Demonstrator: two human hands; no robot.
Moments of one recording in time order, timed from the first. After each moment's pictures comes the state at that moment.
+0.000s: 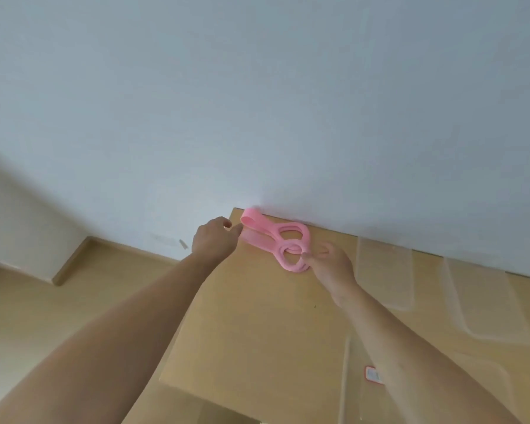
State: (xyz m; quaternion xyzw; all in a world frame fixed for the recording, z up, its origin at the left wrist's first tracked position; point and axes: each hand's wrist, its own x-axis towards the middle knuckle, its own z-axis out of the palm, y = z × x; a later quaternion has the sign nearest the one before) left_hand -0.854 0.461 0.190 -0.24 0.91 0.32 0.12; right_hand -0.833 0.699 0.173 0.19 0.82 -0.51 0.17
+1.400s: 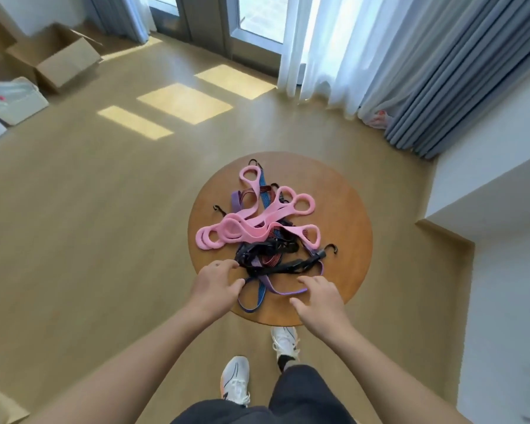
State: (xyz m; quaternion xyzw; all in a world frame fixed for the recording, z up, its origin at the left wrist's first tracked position) left_hand -0.078 0.161 0.113 -0.80 0.48 0.35 -0.09; right_hand -0.305 0.120 0.097 -0.71 0.61 0.05 0.35
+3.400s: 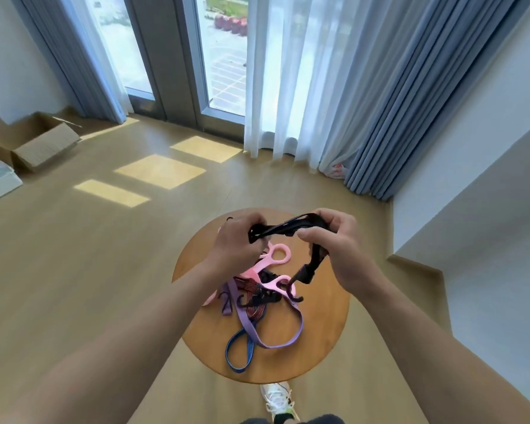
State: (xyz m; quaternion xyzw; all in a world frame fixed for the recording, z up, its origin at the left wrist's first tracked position) left_hand -0.098 0.035 0.246 -0.63 0.64 0.27 -0.33; right_hand -0.295 0.035 0.307 -0.57 0.43 -0.40 0.56
